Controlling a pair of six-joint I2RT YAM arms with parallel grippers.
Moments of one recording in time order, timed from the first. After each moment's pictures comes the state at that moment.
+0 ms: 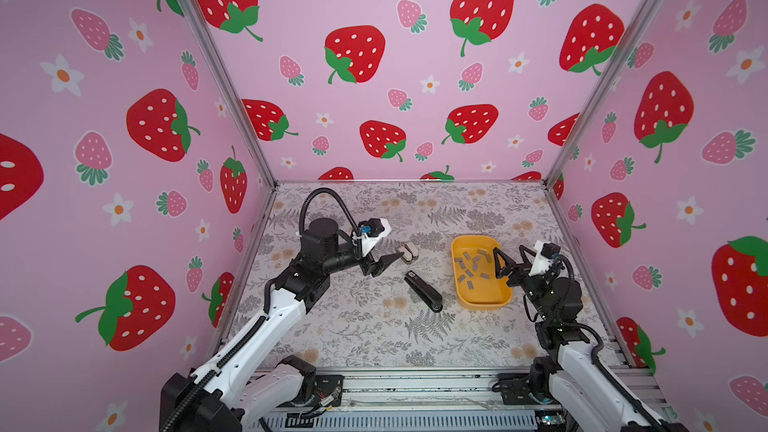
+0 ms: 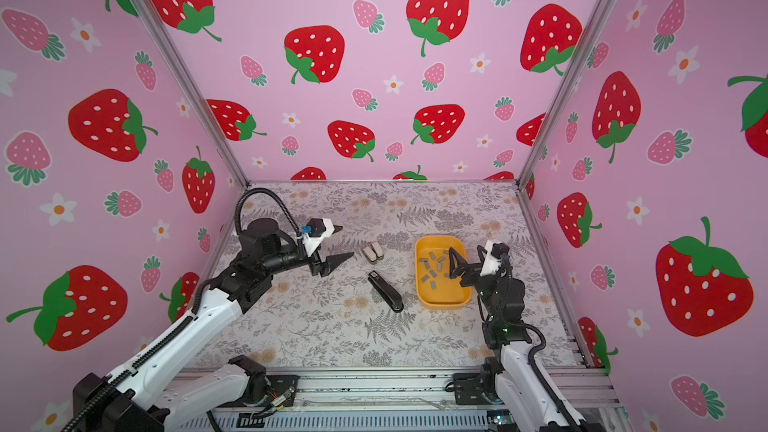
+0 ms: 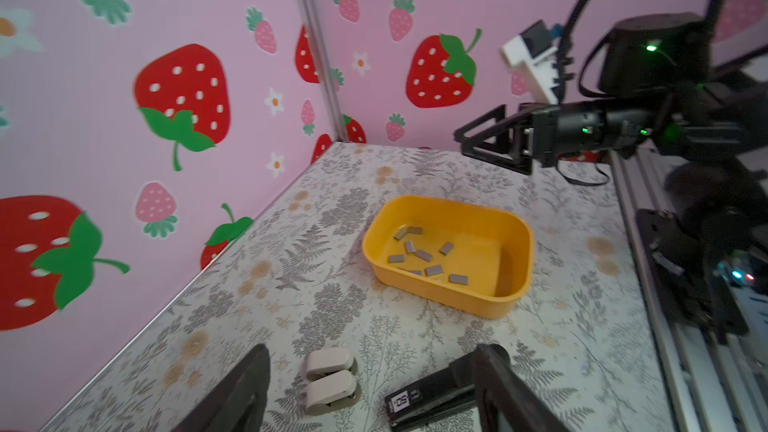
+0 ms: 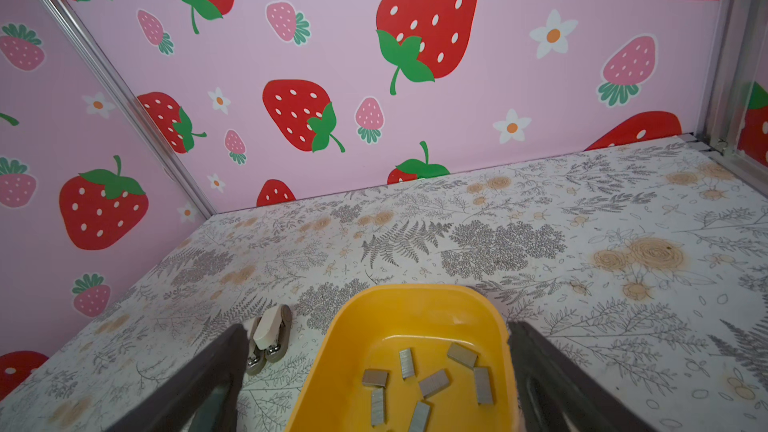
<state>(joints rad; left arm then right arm) -0.46 1.08 0.87 -0.12 0.66 0.49 0.17 0.78 0.14 0.62 -0.27 0.32</state>
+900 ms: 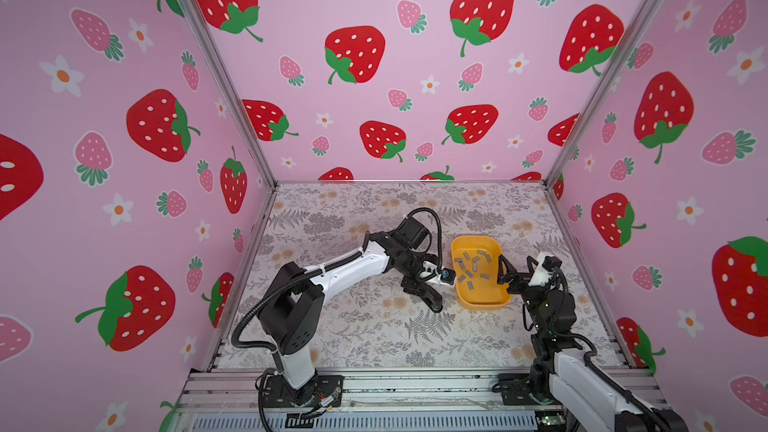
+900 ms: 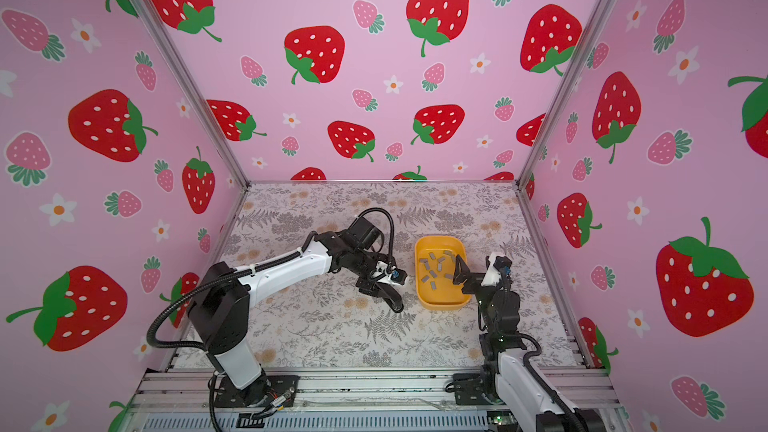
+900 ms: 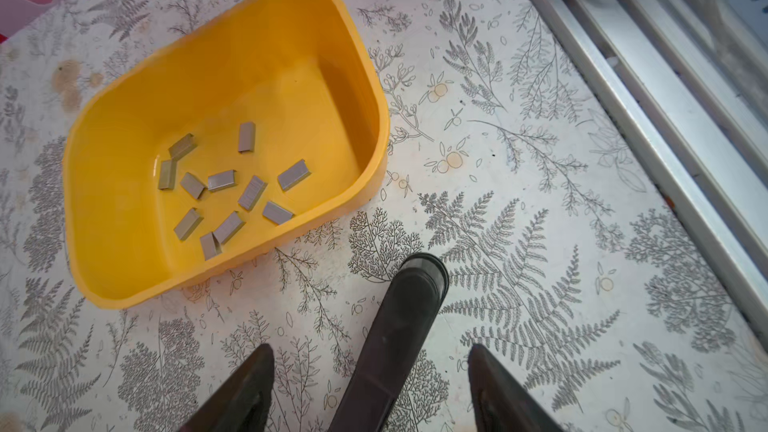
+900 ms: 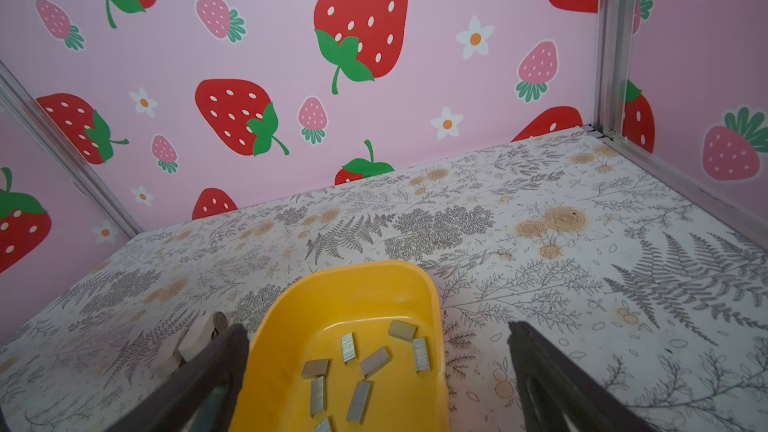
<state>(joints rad) -0.78 1.79 1.35 -0.67 0.50 1.19 0.19 0.81 0.01 0.77 -0.05 0.30</state>
